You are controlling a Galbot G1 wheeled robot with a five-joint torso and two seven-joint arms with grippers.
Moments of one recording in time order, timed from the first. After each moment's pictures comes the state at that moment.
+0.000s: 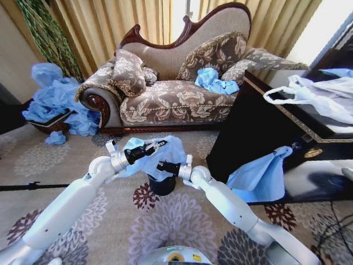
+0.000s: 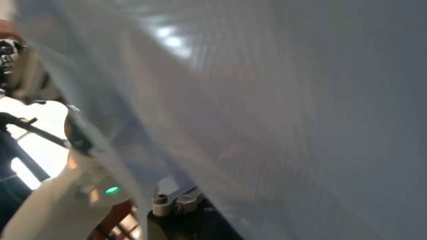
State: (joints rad) left arm 0.82 -0.74 -0.21 -1.89 -1.31 0.28 0.65; right arm -0.57 1.24 -0.27 1.52 1.09 -0.31 -0.53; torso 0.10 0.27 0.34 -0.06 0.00
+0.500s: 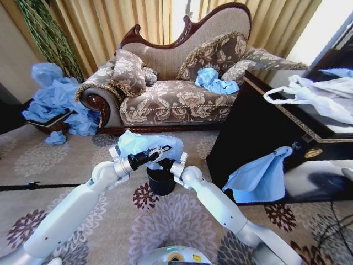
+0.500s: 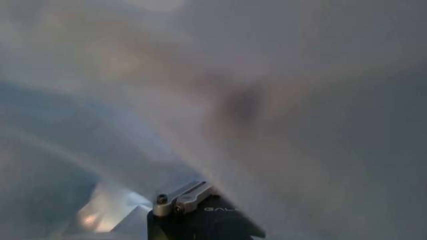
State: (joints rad) left arm 0.91 -0.77 -0.22 -1.95 -1.33 0.28 0.65; right arm -0.60 1.35 -0.22 1.52 1.18 -0.22 -0.34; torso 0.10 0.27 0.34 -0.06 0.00
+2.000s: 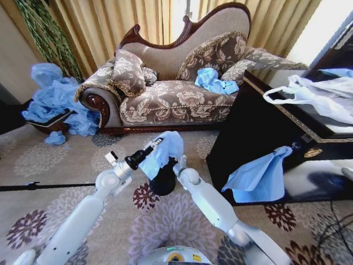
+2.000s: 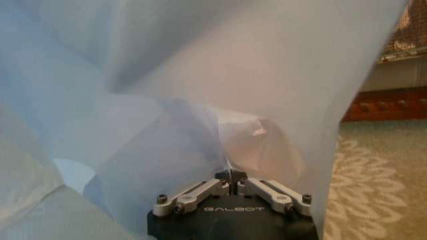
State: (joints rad) left arm 1.00 -0.94 -0.37 -1.83 -1.45 0.22 0.56; right arm -0.58 1.45 -0.20 1.24 0.62 -0.21 0.05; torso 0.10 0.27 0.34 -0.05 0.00
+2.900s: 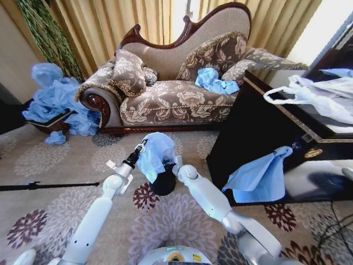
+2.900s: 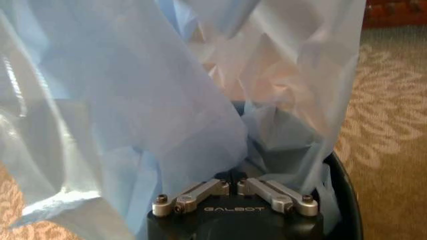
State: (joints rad) left arm 1.00 -1.15 -0.40 -1.67 -1.58 0.14 0.24; right arm -0.50 1.47 -0.23 1.13 0.66 -0.55 -0.04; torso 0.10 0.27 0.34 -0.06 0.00
